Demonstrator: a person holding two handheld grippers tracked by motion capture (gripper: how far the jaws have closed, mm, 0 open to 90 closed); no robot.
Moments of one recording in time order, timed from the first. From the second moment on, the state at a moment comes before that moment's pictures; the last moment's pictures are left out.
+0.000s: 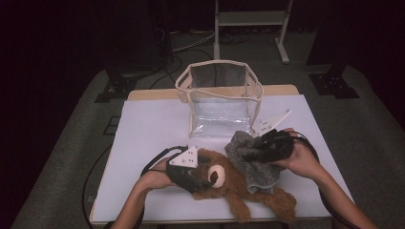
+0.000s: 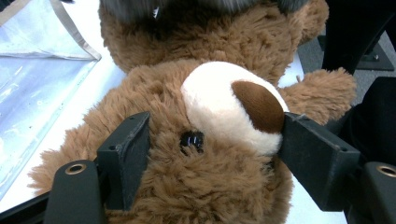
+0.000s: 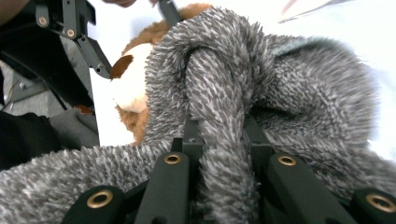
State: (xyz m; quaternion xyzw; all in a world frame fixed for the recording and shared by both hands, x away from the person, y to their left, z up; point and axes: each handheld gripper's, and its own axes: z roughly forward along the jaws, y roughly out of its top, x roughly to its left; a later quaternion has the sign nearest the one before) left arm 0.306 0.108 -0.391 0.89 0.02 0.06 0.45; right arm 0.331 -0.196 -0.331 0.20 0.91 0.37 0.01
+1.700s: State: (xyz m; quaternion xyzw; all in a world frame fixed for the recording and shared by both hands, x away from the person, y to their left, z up) left arm 0.294 0.101 -0.386 0.90 -0.02 0.06 0.43; right arm 0.348 -0.136 -0.356 0.16 0.92 0.35 -0.03
